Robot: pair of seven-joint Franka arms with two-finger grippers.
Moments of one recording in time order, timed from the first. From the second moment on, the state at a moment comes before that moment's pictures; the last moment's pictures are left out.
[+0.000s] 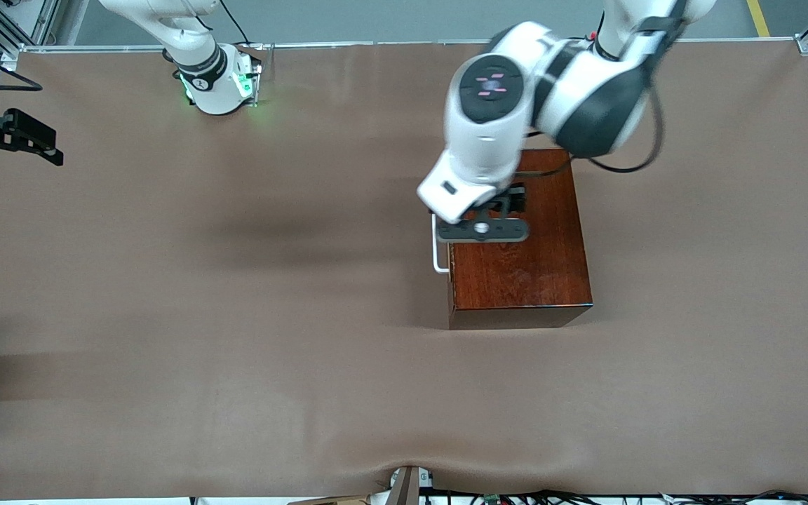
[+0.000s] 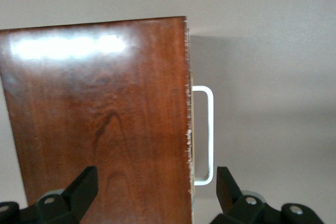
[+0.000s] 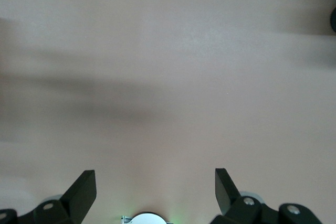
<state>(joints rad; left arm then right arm) -0.71 0.52 -0.01 -1.17 0.07 1.59 -0.68 -0.04 -0.01 0.03 -1.49 0.00 1.40 -0.15</state>
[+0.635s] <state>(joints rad) -0.97 0.72 0.19 -1.06 0.07 1.65 -0.79 -0.04 -0.01 0.03 -1.49 0.00 1.40 -0.15</state>
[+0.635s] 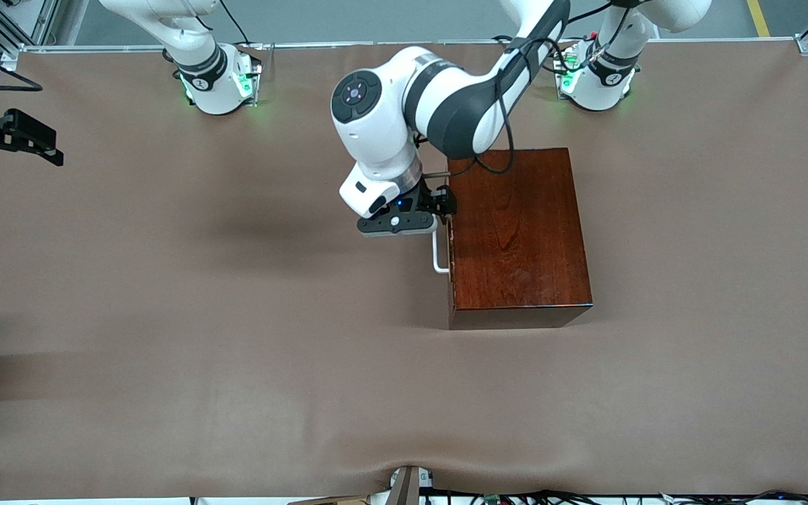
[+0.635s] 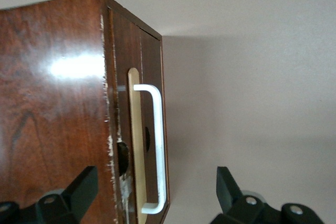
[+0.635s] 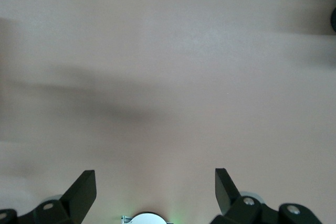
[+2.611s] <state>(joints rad) -1.07 0.90 0.28 -1.06 0.10 1.66 -0.82 -0.04 0.00 0.03 -1.49 0.00 1.40 -0.15</state>
